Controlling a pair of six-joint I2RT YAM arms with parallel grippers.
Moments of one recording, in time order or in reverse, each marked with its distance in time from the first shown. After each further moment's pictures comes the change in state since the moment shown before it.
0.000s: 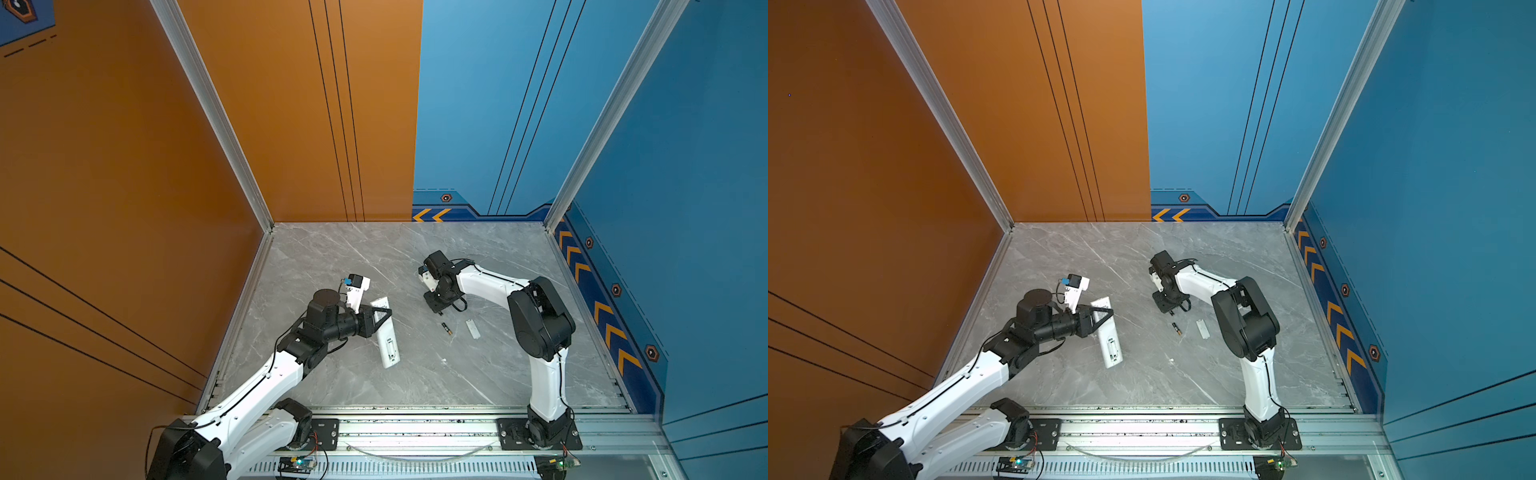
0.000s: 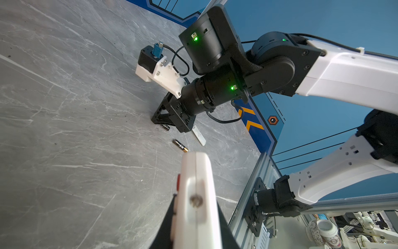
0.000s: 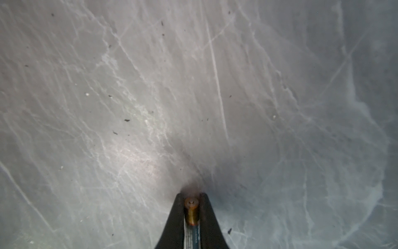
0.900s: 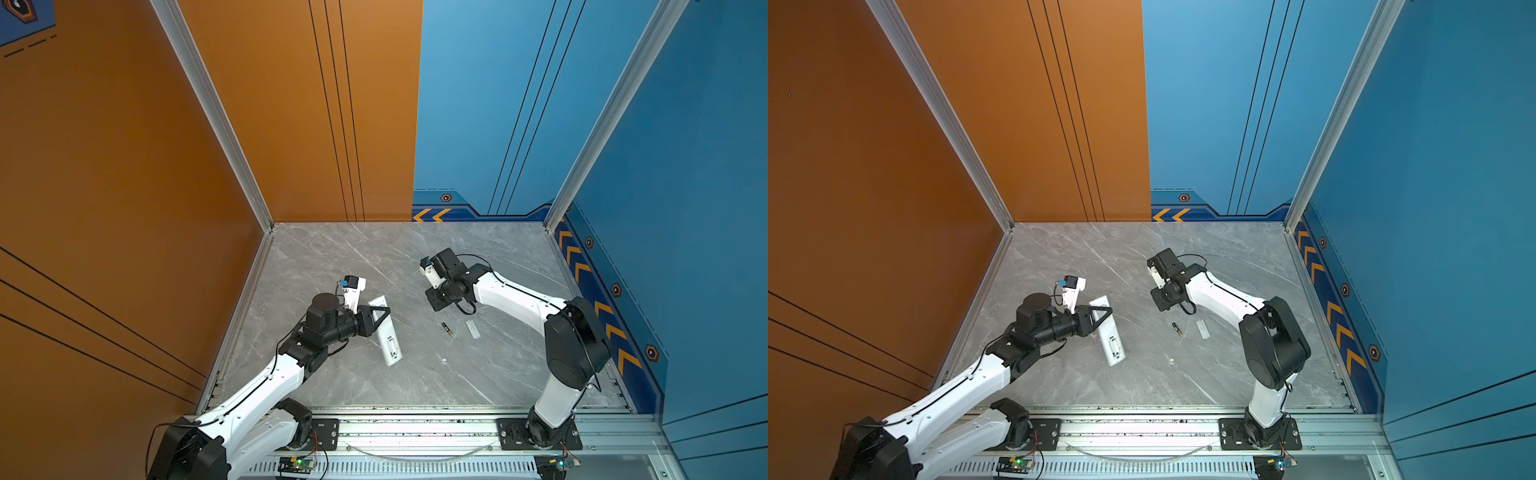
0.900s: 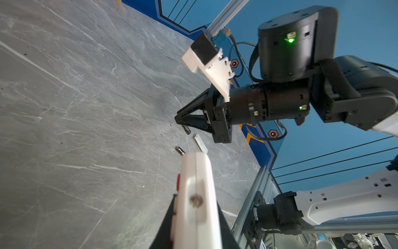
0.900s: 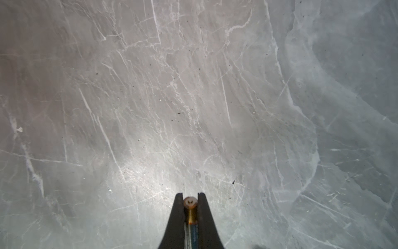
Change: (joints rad) left arm 0.001 0.000 -0.064 0.109 -0.056 -0.085; right arm 0.061 -0.294 -0.145 0.080 0.006 0.048
